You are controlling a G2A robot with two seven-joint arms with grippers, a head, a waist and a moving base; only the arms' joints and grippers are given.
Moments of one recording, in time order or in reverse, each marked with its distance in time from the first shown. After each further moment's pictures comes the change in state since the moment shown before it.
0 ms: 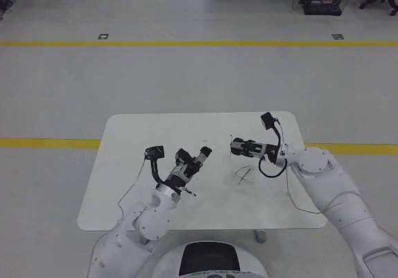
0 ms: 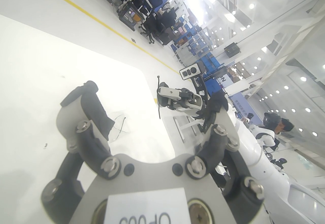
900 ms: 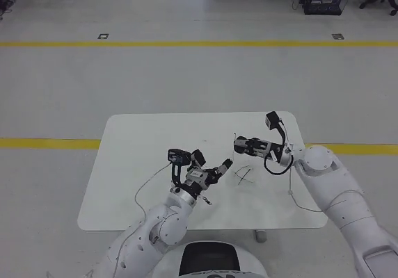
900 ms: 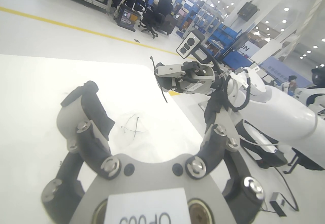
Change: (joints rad) left arm -0.092 -0.026 0.165 0.103 0.336 0.033 0.075; right arm 0.007 -0.003 0.027 0.048 0.127 0.027 0.068
